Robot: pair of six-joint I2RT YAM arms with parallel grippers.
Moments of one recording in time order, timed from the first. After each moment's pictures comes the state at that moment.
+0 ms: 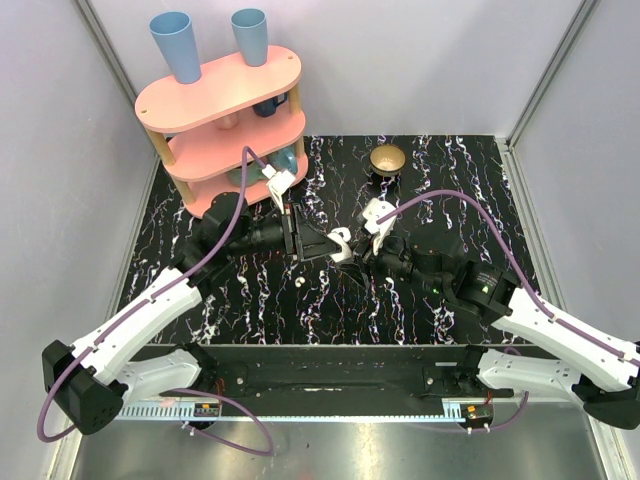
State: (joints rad) left arm -0.67 1.05 0.96 -0.03 0.64 -0.76; right arm 1.02 0.96 1.06 -0.36 -0.01 0.04
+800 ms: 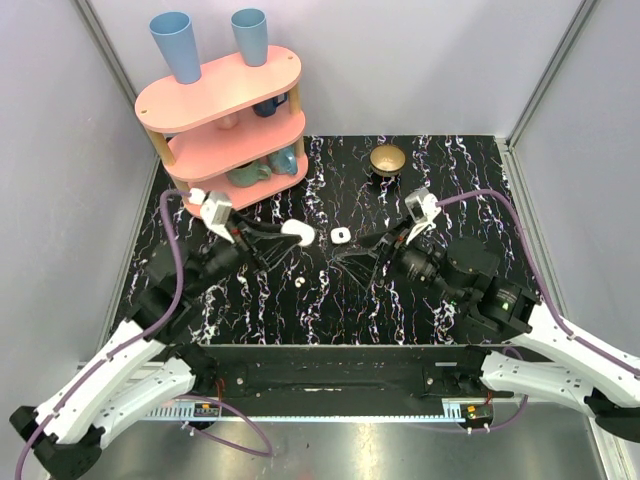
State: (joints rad) left arm -0.68 0.71 0.81 0.01 0.32 -0.49; right arm 1.02 0.81 0.96 -0.15 0.07 0.42
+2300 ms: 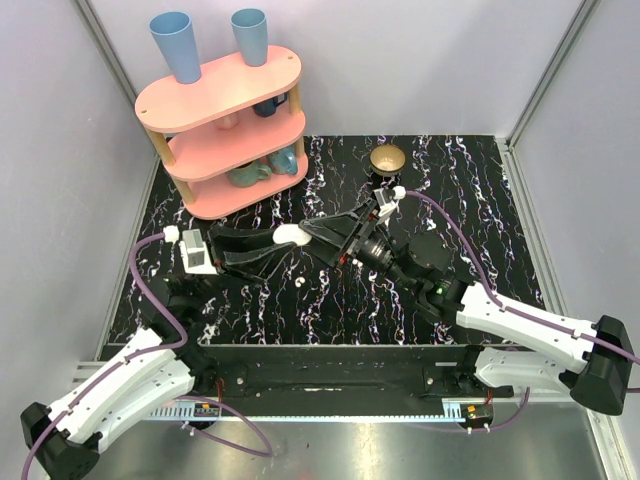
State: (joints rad) left arm -0.69 0.60 0.51 0.71 0.40 -0.34; right arm 1.02 1.09 0.84 0.51 0.00 1.50
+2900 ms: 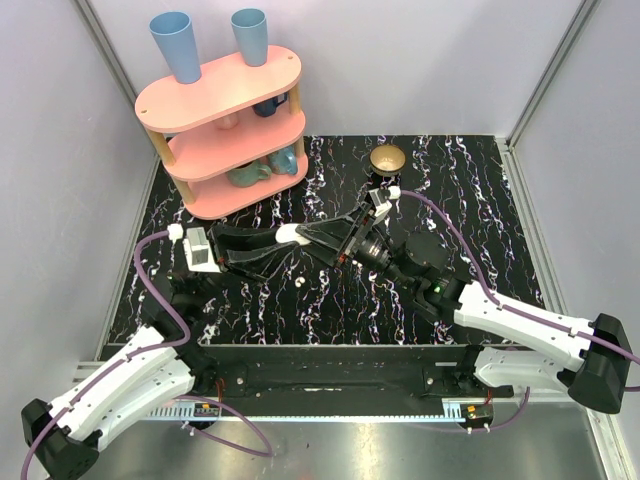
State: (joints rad) left arm -0.70 0.62 0.51 0.71 0.39 -0.34; right arm 1.02 1.10 0.85 0.51 -0.05 1.52
